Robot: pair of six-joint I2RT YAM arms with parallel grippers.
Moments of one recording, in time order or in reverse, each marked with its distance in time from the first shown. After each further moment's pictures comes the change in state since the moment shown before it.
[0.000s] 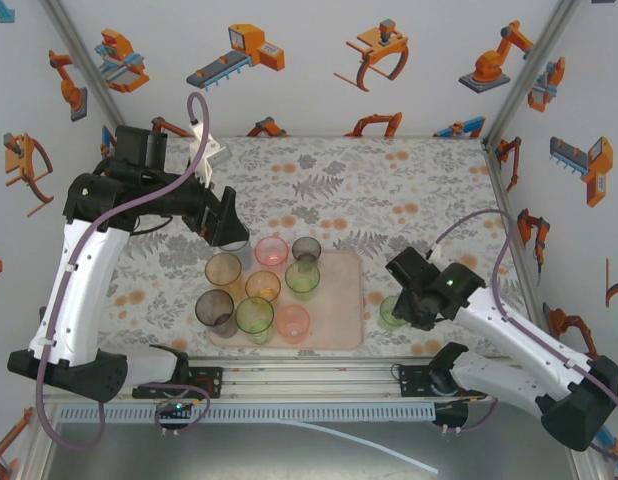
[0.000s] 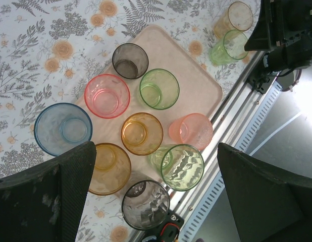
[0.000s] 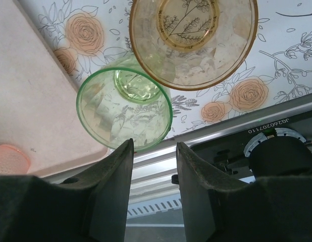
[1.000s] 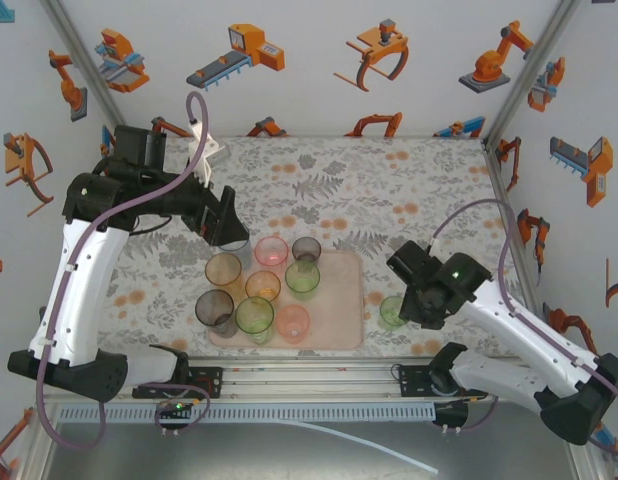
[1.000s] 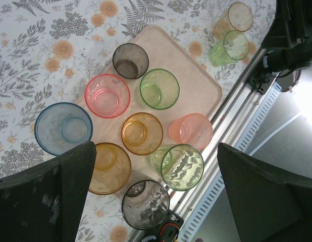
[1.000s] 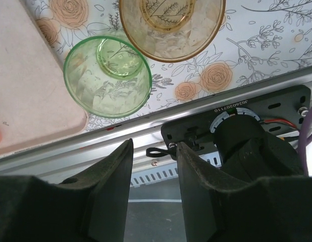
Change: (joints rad) left arm 0.006 0.001 0.003 -0.003 0.003 0.000; right arm 0.030 0.023 0.137 -0.185 0.003 -0.077
